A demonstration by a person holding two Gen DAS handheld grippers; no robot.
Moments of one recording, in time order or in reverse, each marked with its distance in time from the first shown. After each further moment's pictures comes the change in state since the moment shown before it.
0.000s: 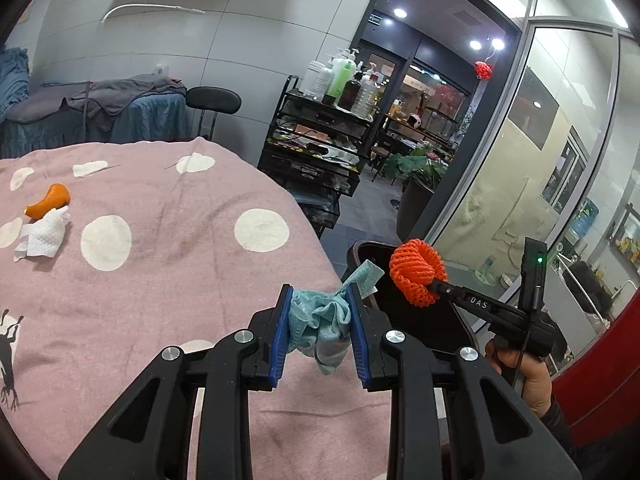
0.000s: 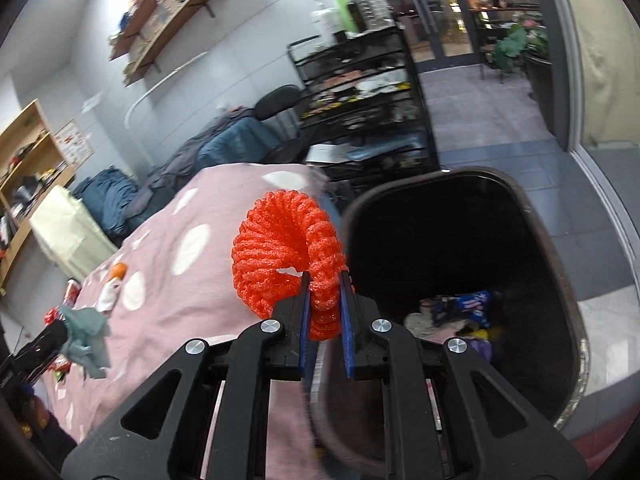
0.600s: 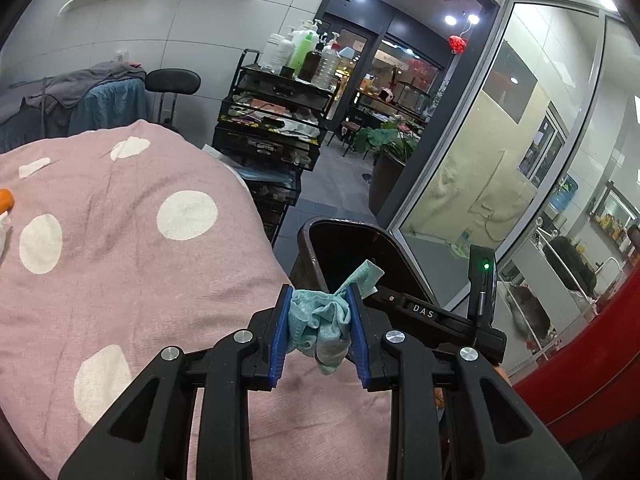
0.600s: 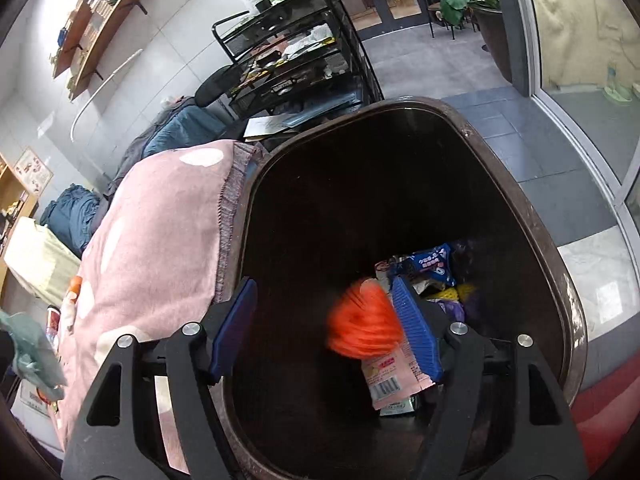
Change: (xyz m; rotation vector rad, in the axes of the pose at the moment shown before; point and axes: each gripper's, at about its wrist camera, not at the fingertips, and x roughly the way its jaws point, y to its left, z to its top) left arm 0.040 -0.043 -0.002 0.041 0.096 -0.100; right arm 0.024 -0.058 -0.023 0.122 0.080 -0.069
